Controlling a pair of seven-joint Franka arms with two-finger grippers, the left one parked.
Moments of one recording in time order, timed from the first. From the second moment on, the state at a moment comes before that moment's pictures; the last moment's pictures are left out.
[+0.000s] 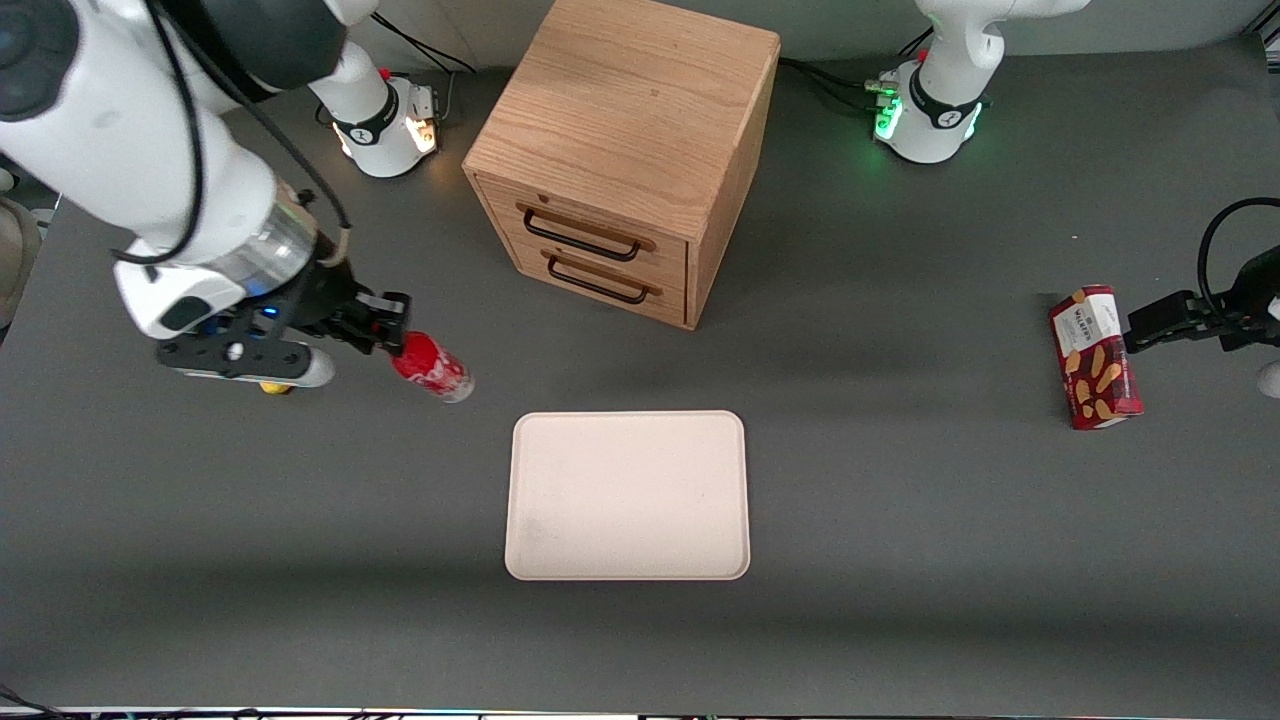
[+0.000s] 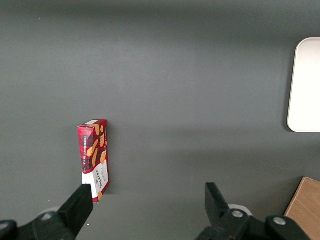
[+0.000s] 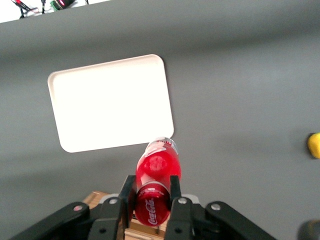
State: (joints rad) arm 0.53 0.44 -0.16 -0.99 0.12 1.49 0.59
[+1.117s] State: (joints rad) arm 0.52 0.76 -0.16 -0.98 0.12 1.81 0.67
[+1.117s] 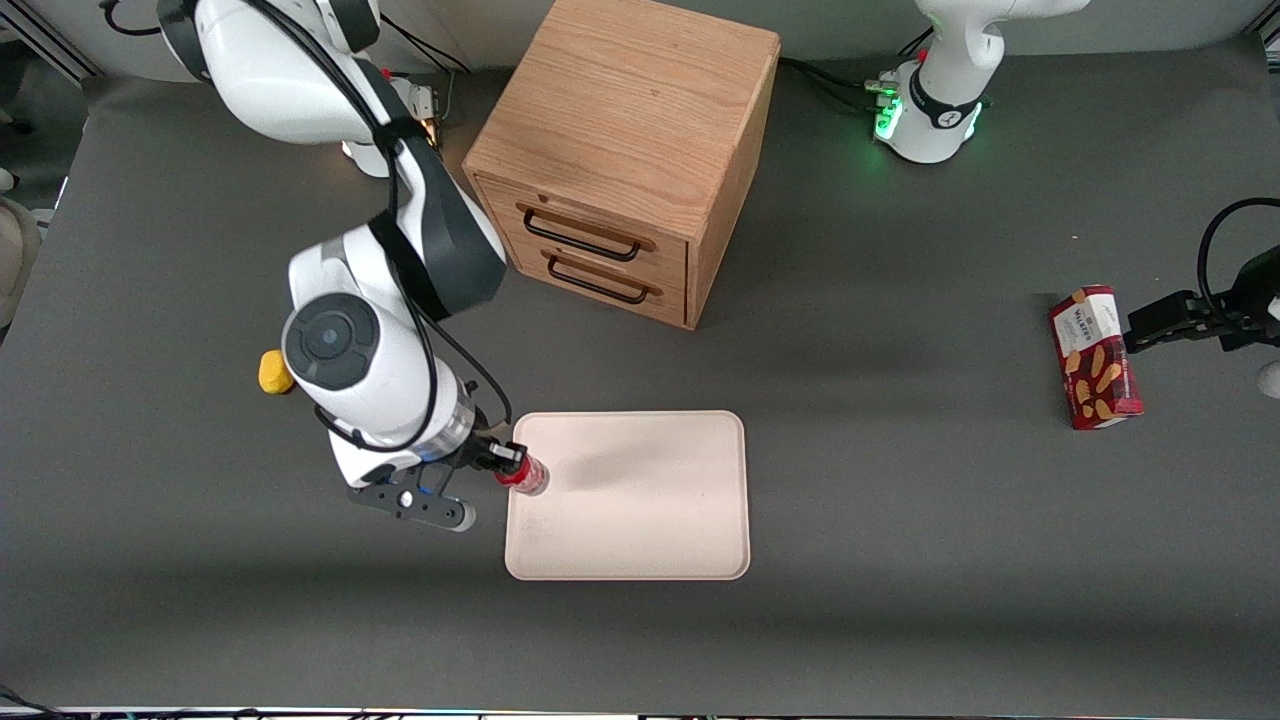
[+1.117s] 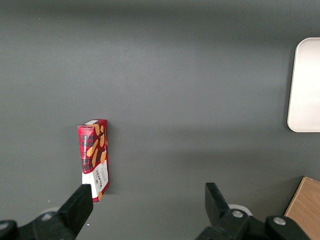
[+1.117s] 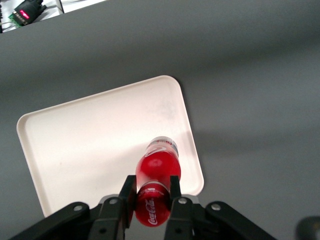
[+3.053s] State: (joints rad) arm 0.51 0.54 -0.16 -0.98 0.12 1.46 0.68
